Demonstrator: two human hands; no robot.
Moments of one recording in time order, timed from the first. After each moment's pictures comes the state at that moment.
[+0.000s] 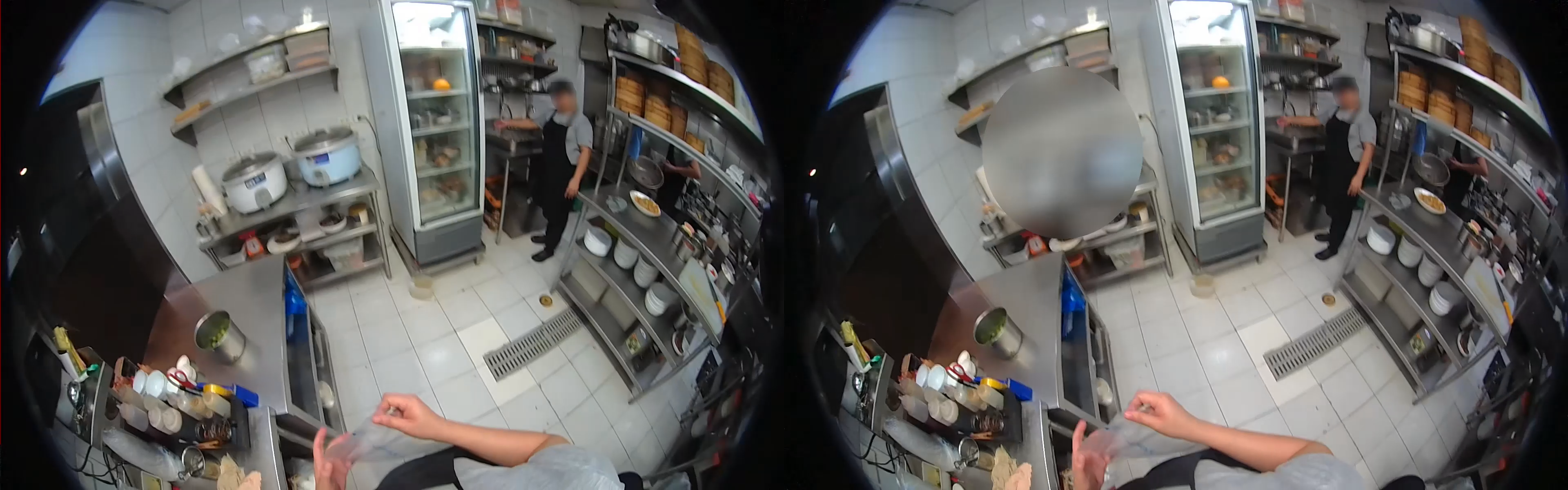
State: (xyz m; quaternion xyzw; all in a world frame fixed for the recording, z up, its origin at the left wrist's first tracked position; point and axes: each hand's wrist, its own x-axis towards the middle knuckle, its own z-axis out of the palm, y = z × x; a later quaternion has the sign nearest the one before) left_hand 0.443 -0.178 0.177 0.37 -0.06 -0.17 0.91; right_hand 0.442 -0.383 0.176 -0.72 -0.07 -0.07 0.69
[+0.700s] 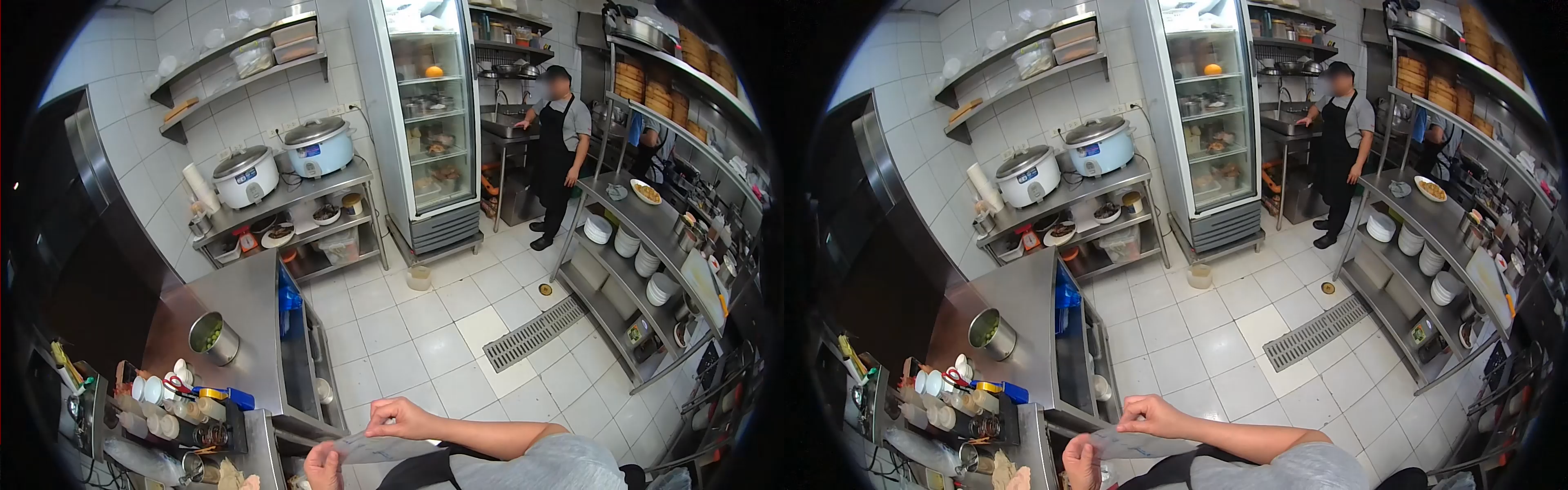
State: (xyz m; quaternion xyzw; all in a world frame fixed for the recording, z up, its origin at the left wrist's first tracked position) left_hand 0.462 -0.166 0.133 0.60 -0.07 -0.10 0.79; right_hand 0.456 -0.397 0.160 -0.72 -0.19 -0.05 0.67
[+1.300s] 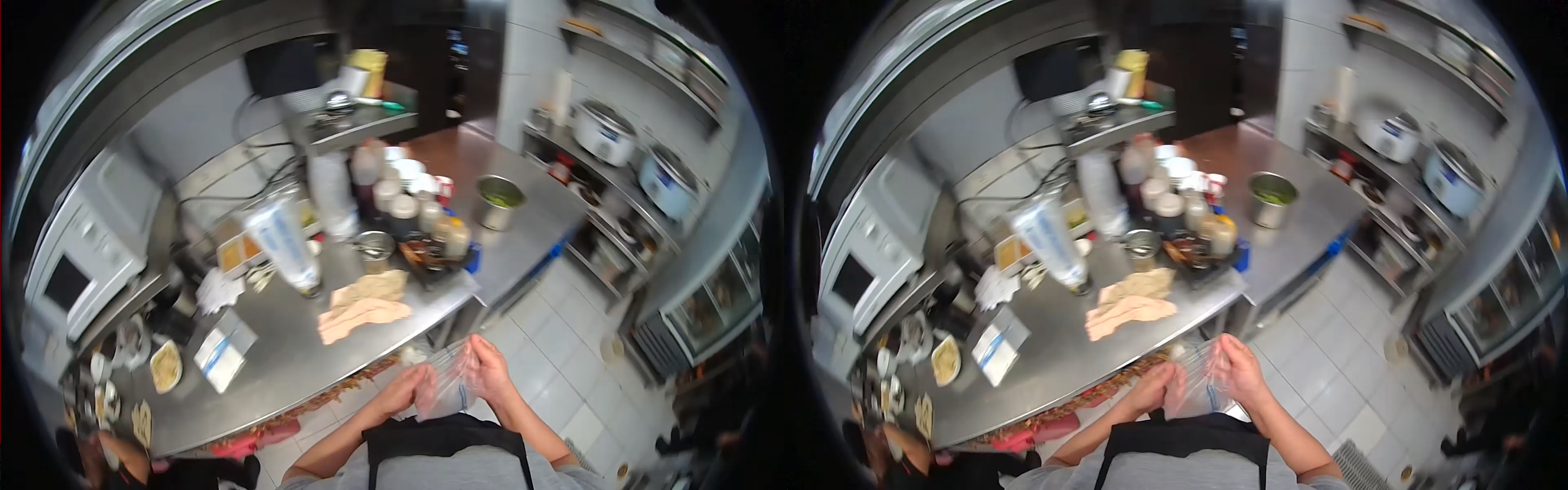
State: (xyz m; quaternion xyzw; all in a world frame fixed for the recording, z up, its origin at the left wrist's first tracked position) left_hand 0.386 -0.051 0.123 0.55 0.05 -0.02 0.84; right_hand 0.514 -0.203 0.151 -0.29 -0.15 0.45 0.83
